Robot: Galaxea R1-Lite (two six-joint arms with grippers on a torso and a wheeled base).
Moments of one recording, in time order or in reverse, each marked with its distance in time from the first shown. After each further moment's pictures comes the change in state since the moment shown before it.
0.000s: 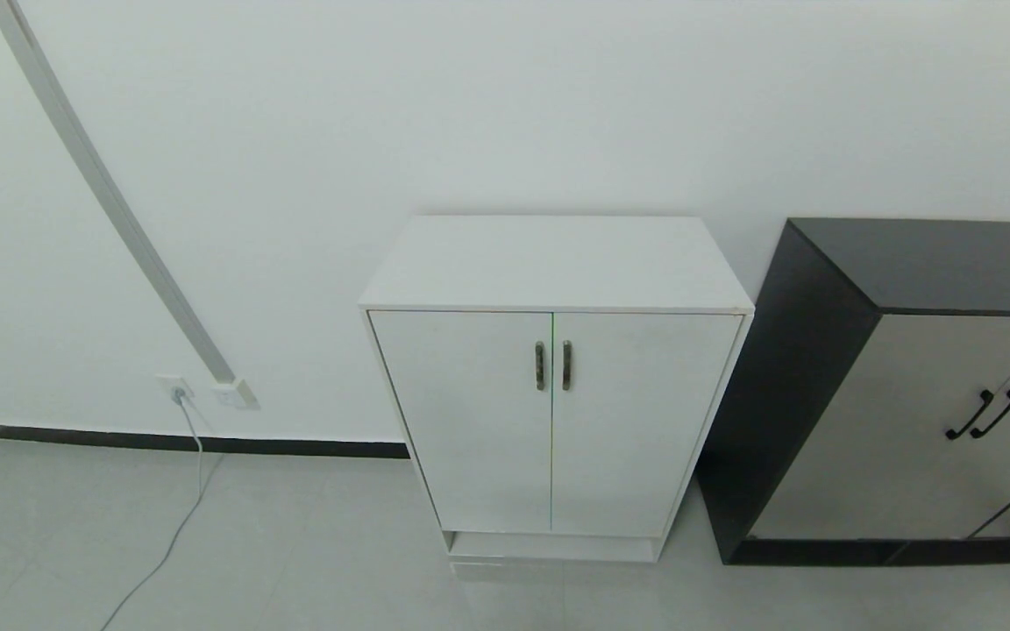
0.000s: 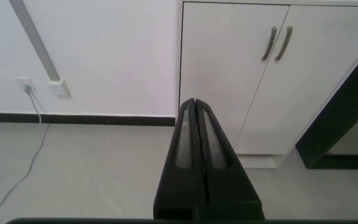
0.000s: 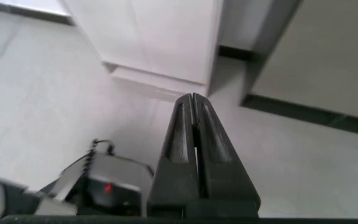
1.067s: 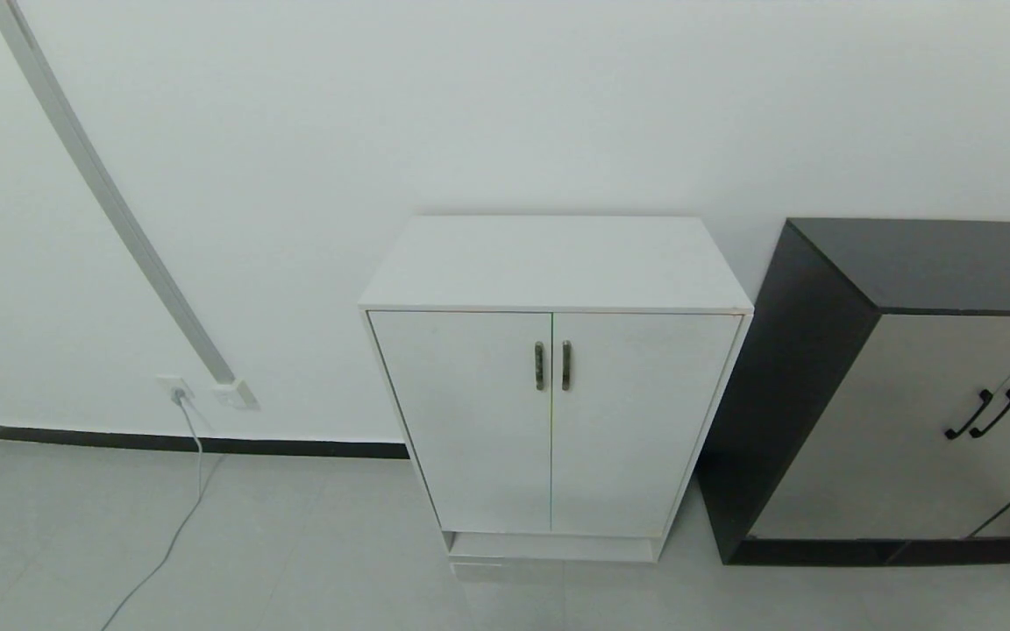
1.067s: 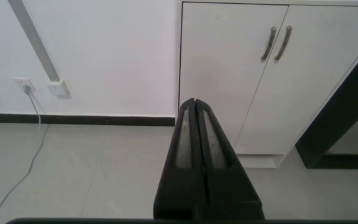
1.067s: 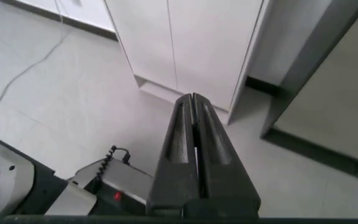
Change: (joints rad) left arm 0.000 0.000 0.000 0.000 0.000 0.001; right arm 0.427 -0.167 0.004 0.024 -0.147 0.065
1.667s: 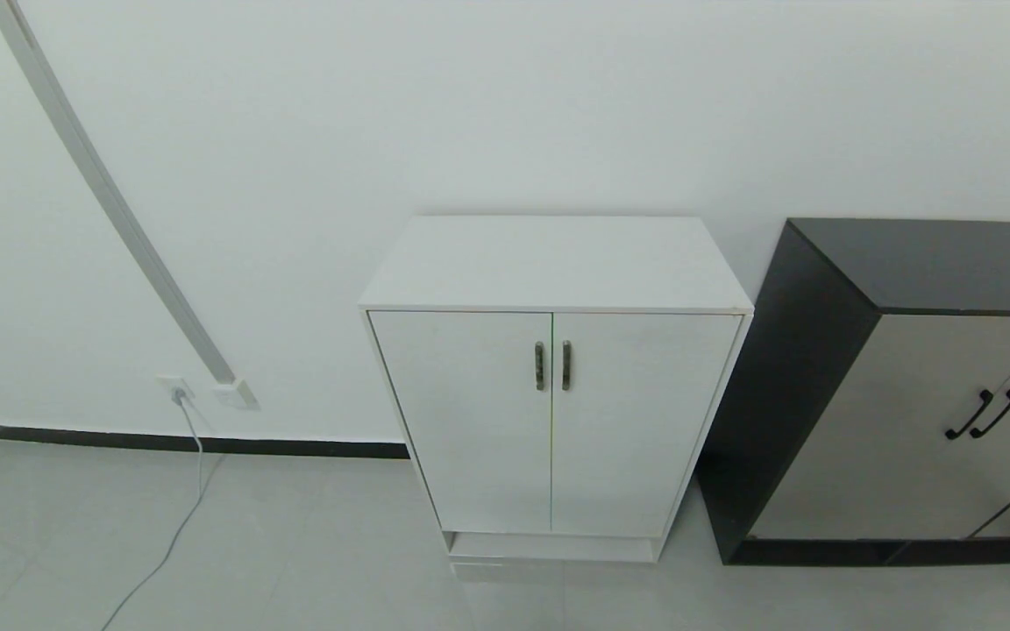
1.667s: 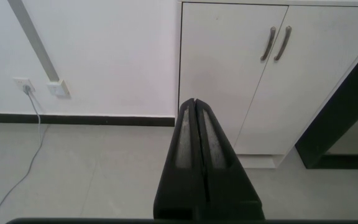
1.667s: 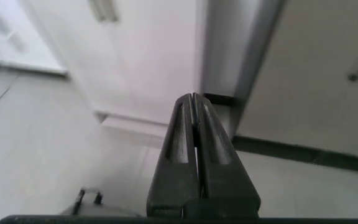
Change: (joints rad) left arm 0.000 0.000 0.000 0.000 0.000 -0.001; right arm -0.245 -0.129 -0.002 0.000 -0.071 0.032
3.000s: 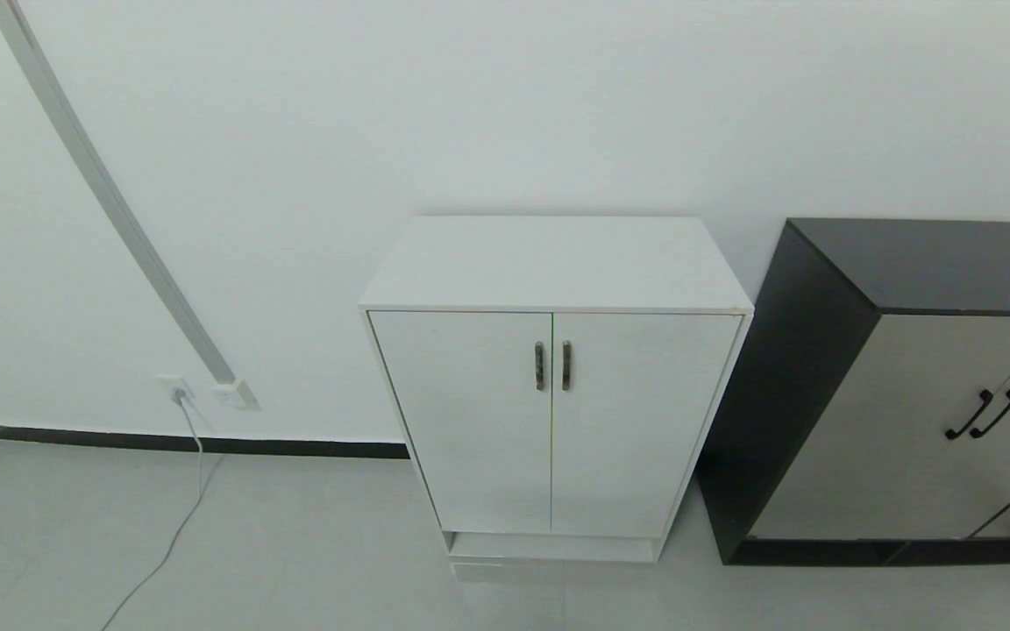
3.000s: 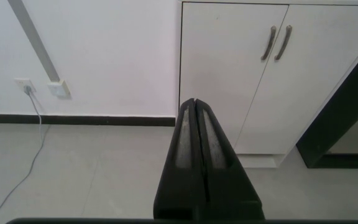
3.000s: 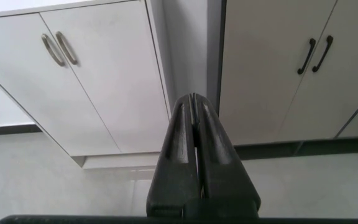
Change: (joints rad) left arm 0.000 0.000 0.000 0.000 0.000 0.005; right arm -0.133 -0.122 0.002 -0.009 -0.051 0.086
